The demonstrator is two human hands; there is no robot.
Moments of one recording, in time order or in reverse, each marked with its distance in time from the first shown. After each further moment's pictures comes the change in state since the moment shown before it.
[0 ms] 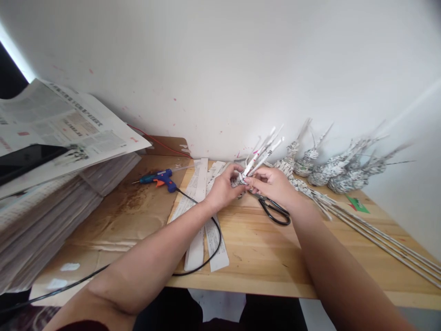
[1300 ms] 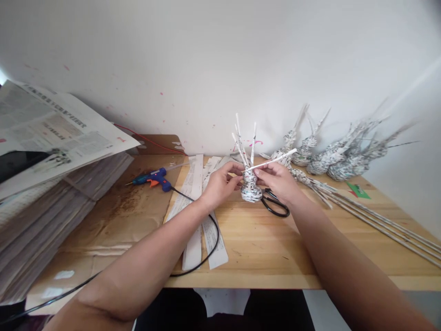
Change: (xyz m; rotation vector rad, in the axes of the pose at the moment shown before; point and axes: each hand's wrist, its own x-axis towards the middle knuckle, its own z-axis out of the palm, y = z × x) left_hand -0.002 0.009 0.006 -0.277 -0.060 -0.140; right_hand -0.007 0.031 0.007 0.586 0.252 0.200
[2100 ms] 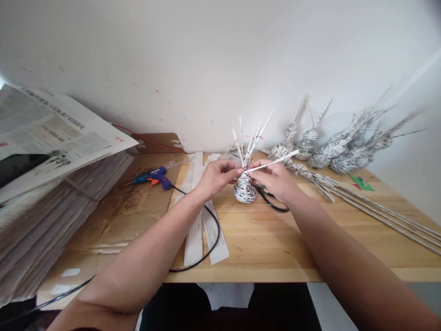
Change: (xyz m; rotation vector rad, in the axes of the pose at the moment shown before) left_hand 0.004 0.015 -0.015 -0.116 -0.053 -0.109; right_hand -0.018 -0.014 0.015 -0.060 -0.113 -0.018
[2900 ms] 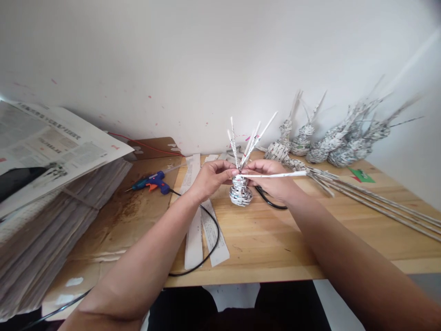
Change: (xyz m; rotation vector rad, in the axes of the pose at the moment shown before) left_hand 0.001 0.002 -0.006 -0.034 -0.060 -0.018; right_hand -0.005 -0.006 0.004 0.000 -0.027 0.014
